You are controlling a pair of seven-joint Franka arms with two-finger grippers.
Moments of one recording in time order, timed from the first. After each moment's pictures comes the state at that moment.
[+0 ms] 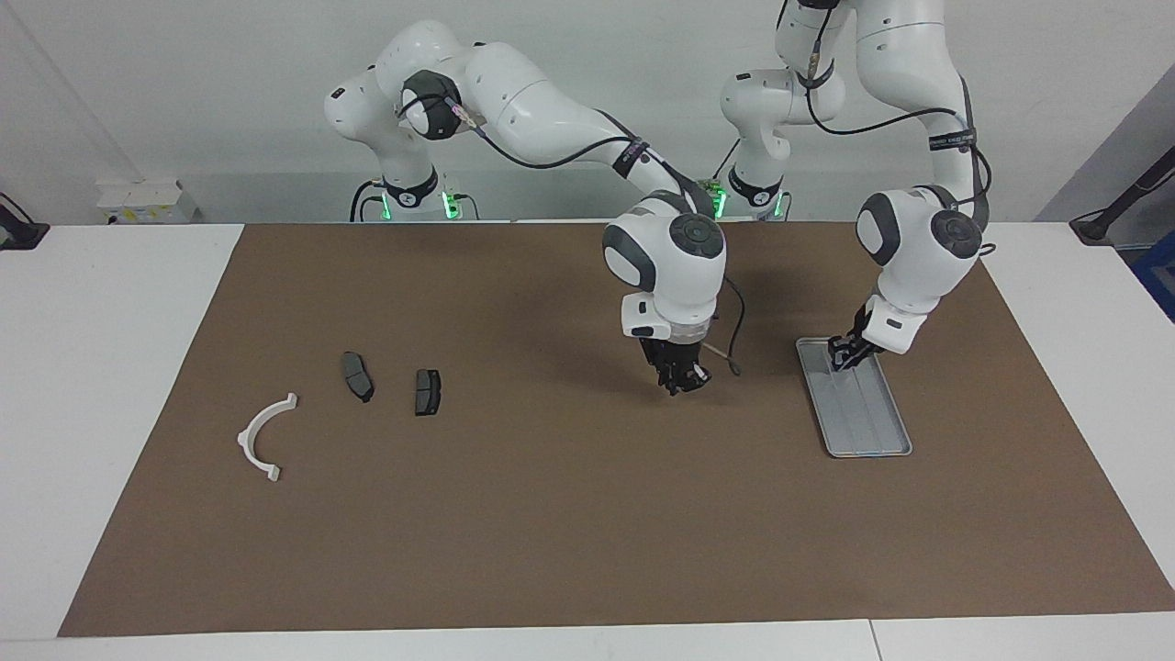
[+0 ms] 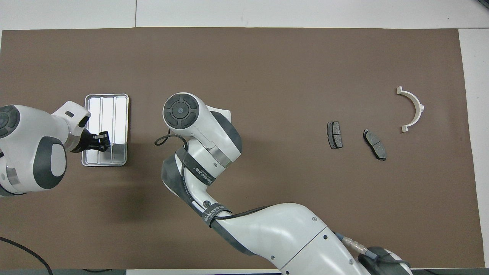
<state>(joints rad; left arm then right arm) -0.04 0.13 0.06 -2.23 -0.04 2.34 -0.12 0.79 0.87 -0.11 -1.05 0.06 1.99 1.57</state>
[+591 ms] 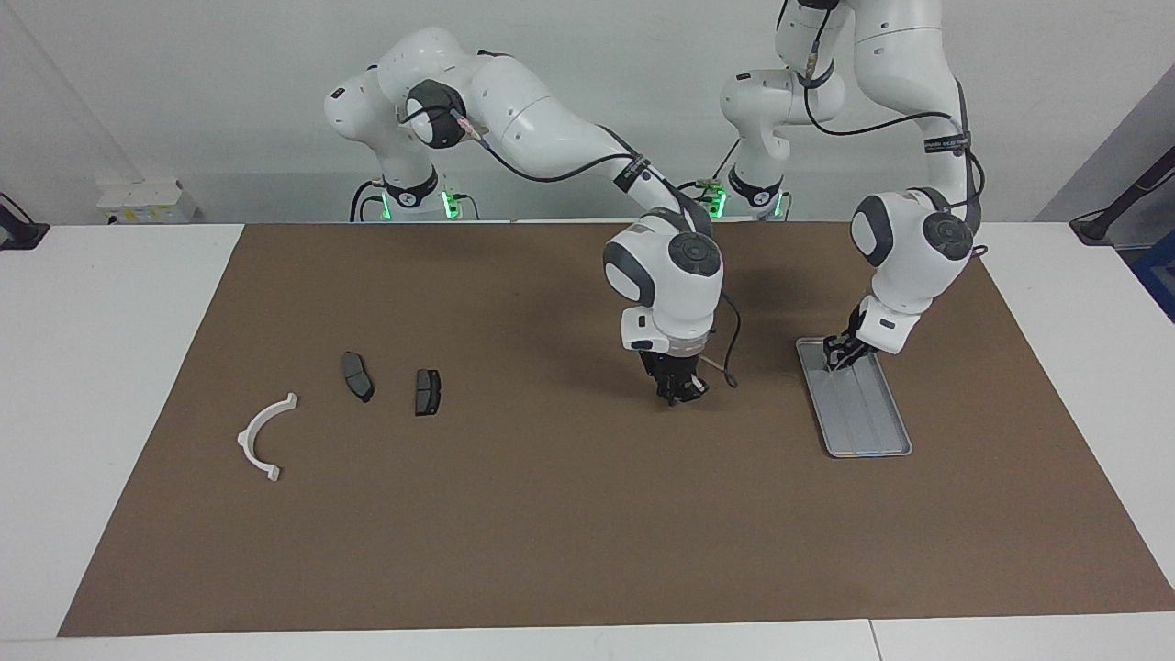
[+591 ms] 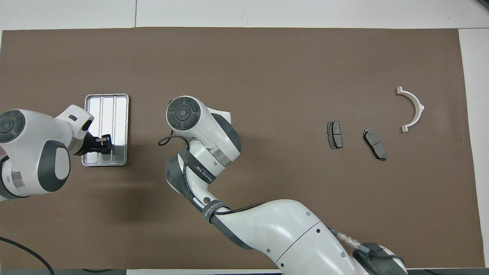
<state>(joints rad) -0.04 0.13 0.06 -2.26 -0.04 2.36 -0.12 0.79 0.91 -0.11 -1.05 0.06 2.02 1.57</state>
